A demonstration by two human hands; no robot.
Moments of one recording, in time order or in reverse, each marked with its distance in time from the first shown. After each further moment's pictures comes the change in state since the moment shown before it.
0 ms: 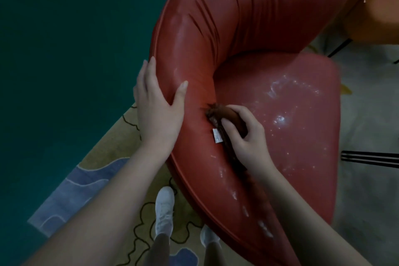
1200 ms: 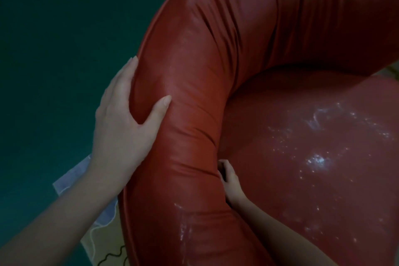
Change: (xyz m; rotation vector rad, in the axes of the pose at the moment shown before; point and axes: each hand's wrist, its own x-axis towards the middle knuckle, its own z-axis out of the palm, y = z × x) left_hand -0.004 0.010 0.005 0.167 0.135 -0.065; right_hand -0.007 0.233 0.064 0.030 -0.507 0.432
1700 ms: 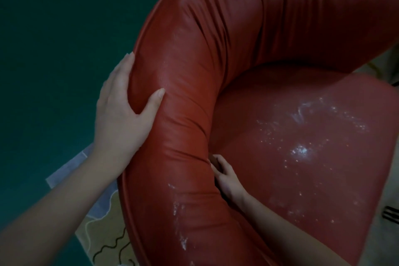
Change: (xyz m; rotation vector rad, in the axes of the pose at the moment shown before) left_hand -0.001 0.002 0.001 0.026 -0.012 0.012; right_hand -0.038 -0.045 -0.024 0.359 -0.124 0.086
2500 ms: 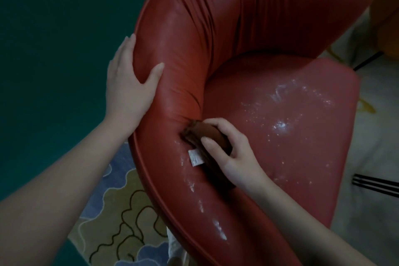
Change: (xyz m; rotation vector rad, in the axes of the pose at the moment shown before) left_hand 0.002 -0.008 -0.001 -0.027 -0.031 0.066; right_hand -0.121 -0.128 0.028 -0.296 0.099 -0.554
